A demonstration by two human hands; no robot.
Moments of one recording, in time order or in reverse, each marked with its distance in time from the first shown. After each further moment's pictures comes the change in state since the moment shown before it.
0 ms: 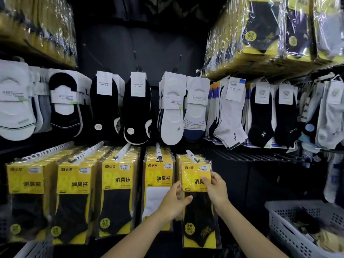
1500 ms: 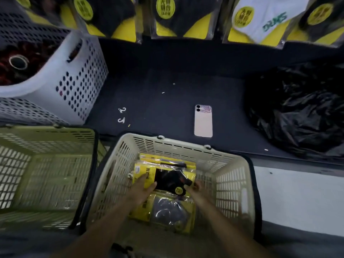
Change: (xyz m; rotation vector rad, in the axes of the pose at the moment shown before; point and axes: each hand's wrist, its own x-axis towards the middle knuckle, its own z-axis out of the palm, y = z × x) left_hand -0.323 -0.414 -0.021 0.281 -0.145 -0.985; right_hand -0.374 0.351 0.061 -0.487 -0.605 1.167
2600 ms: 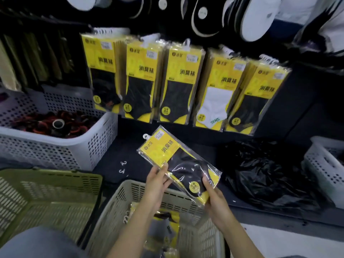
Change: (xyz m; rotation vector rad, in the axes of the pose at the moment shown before) left_hand -0.128 0.185 -0.070 -1.322 0.064 0.535; right_hand -0.166 -0.116 -0.095 0.529 -0.083 -0.559
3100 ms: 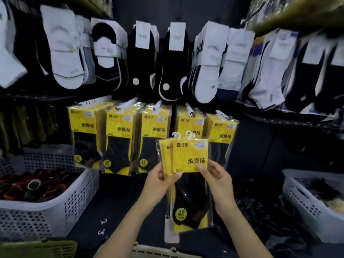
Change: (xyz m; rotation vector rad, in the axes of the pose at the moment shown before) left_hand 0.001 0.114 0.114 0.488 -0.315 0.502; right_hand -0.030 -0.180 0.018 -0.134 0.165 -0.724
